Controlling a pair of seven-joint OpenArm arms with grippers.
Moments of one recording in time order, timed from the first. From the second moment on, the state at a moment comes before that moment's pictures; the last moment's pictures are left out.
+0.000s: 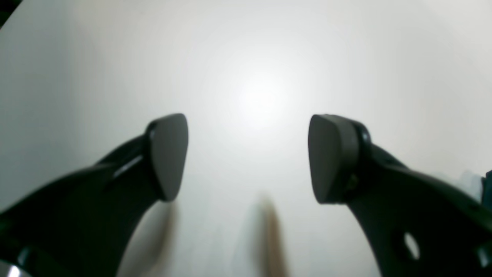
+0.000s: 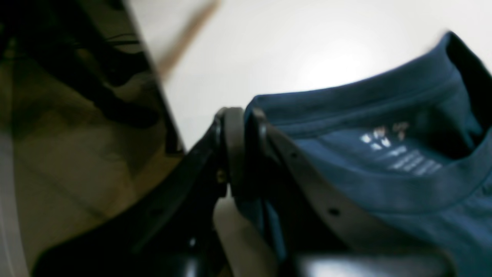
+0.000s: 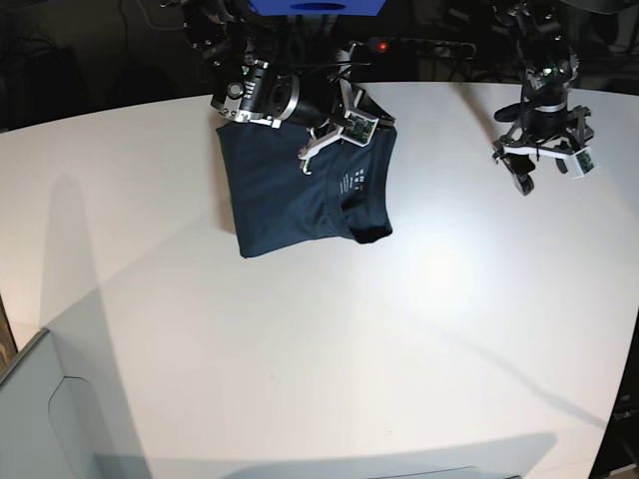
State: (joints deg) left arm 27.9 -6.6 -27.6 108.9 -22.9 1.8 27.5; right arm -18.2 0.3 -24.9 105.1 -0.1 45.9 -34.3
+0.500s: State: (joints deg) left arm 27.8 -6.6 -27.6 108.9 -22.9 1.8 27.5; right arm -16.0 0.3 -24.9 99.7 -0.2 45.9 -34.8
